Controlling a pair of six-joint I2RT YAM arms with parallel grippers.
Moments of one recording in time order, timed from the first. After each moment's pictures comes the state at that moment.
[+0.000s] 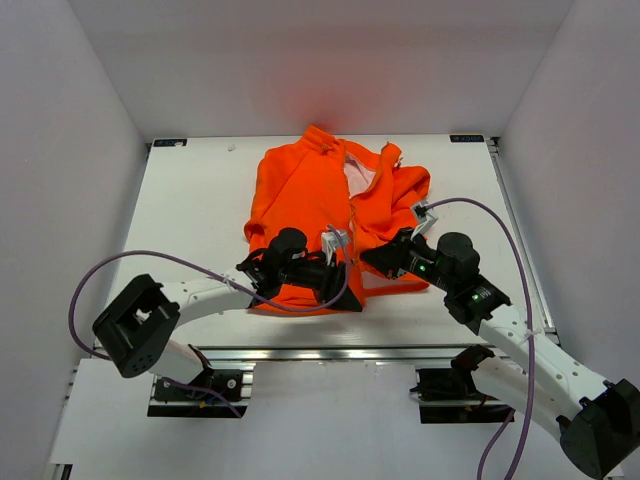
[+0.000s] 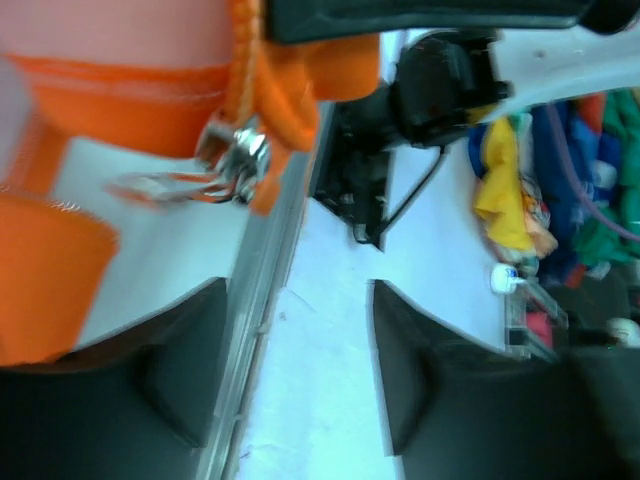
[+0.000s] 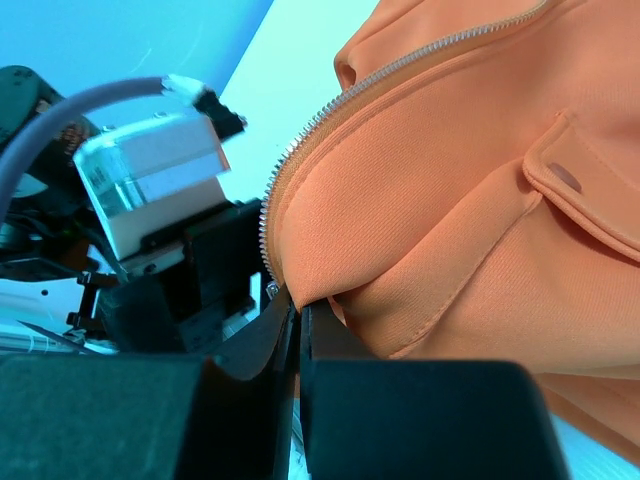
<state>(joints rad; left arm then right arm) -0.83 1.45 0.71 0.35 0.78 -0.54 0.59 0.82 0.54 0.10 -0.35 0.63</state>
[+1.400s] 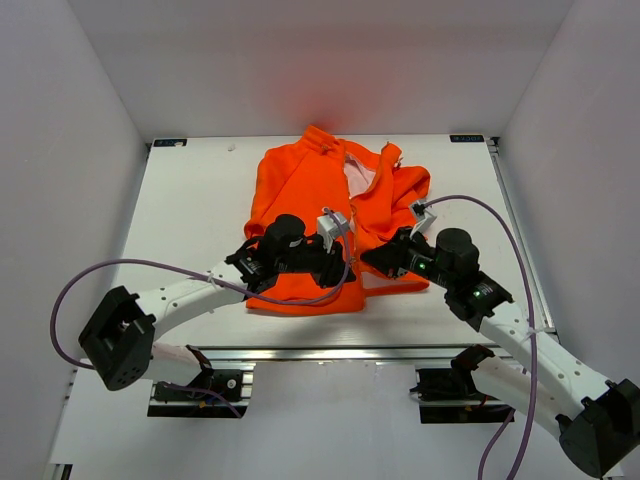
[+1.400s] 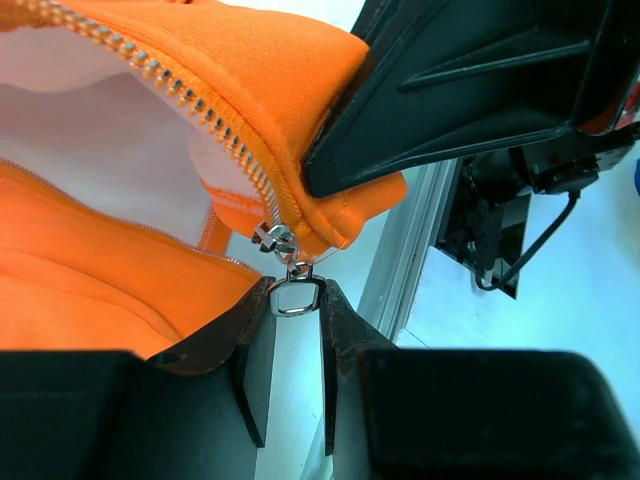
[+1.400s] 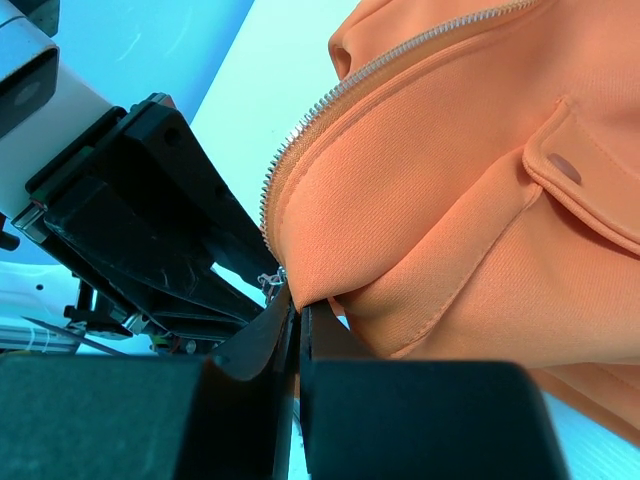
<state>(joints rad) -0.83 1.35 0.85 0.11 0.50 -0.22 0.59 0.83 0.59 0.01 -0.36 0.62</state>
